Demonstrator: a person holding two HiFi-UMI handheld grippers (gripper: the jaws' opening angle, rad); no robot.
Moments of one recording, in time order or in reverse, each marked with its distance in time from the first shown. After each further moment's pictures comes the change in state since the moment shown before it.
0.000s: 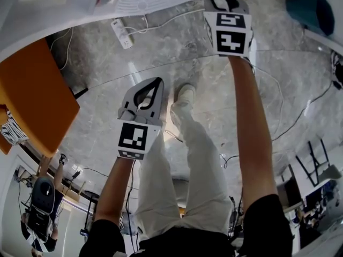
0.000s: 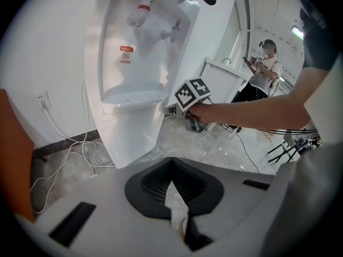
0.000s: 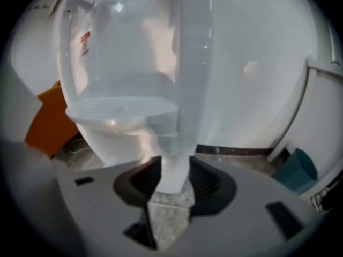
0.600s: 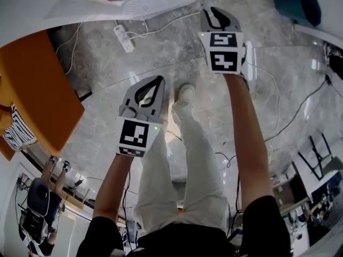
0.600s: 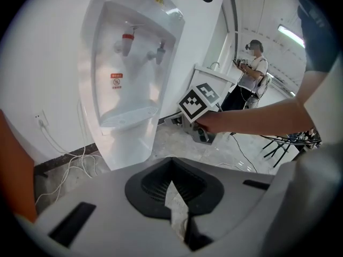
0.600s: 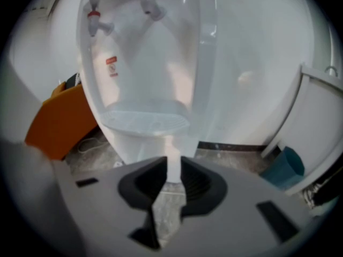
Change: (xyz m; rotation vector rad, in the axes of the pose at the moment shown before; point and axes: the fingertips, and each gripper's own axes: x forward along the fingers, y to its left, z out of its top) left arm -0.040 -0.016 0.032 0.082 -0.045 -0.045; right arm -0.077 0.026 0.001 0.003 0.038 -0.009
